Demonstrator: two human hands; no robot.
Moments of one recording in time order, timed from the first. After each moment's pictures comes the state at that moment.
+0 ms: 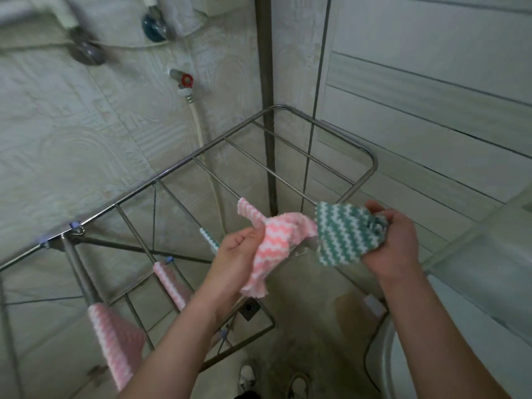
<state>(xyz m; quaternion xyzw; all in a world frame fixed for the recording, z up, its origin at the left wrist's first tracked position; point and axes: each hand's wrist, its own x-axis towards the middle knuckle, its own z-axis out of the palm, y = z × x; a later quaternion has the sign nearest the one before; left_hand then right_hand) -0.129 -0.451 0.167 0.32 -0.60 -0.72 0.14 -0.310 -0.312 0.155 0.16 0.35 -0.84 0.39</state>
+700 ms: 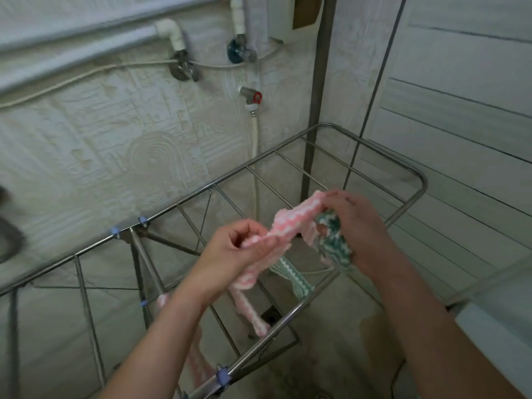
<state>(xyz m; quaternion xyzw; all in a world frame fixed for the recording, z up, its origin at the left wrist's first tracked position) -0.029 -0.538 0.194 0.24 -0.69 -0.66 0.19 -0.196 -0.416 0.222 -0.24 0.70 -0.59 0.32</state>
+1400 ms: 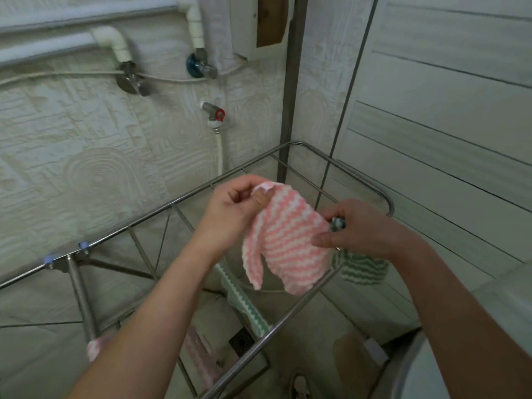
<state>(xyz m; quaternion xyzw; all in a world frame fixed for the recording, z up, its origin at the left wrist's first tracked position) -0.162 -0.555 0.226 0.16 -0.69 -0.64 0.30 -0.321 -0.400 0.238 -0.47 0.78 -0.28 0.31</state>
